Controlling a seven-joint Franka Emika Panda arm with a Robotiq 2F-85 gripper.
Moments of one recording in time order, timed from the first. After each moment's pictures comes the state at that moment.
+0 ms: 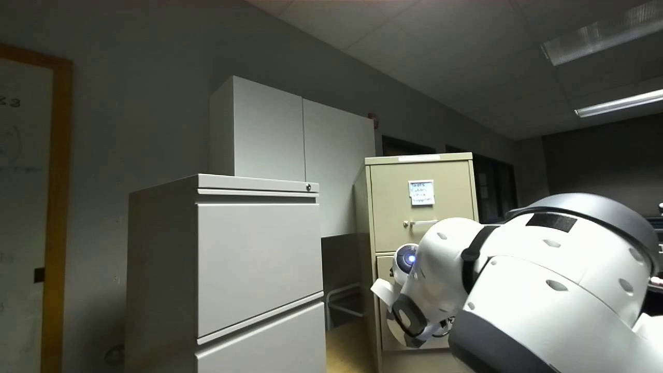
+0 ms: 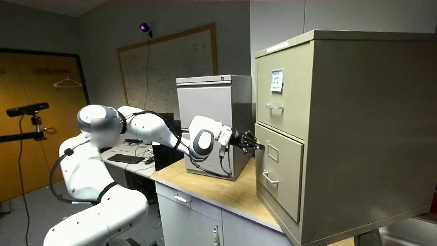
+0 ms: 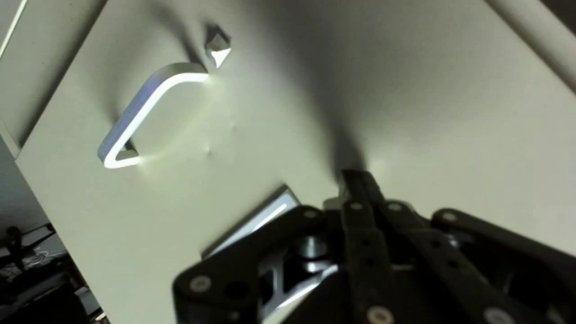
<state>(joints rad) -1.76 -0.79 1.33 -2.41 0.20 3.17 1.37</state>
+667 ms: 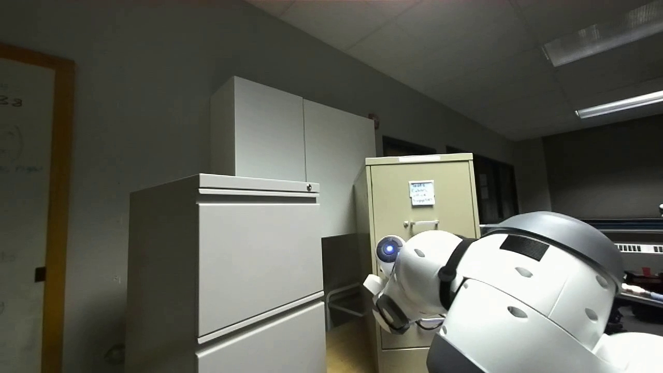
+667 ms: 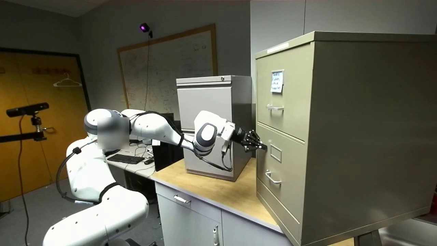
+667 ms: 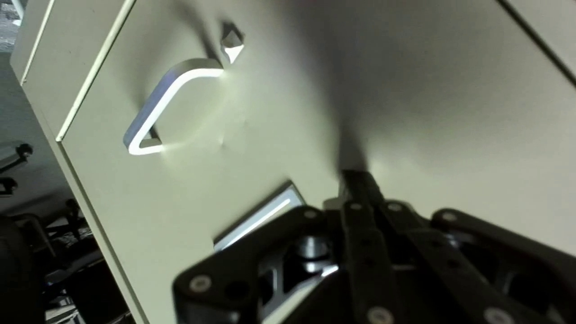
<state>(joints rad) -1.84 -0.87 1.37 -2.27 0.20 2.94 1.41</state>
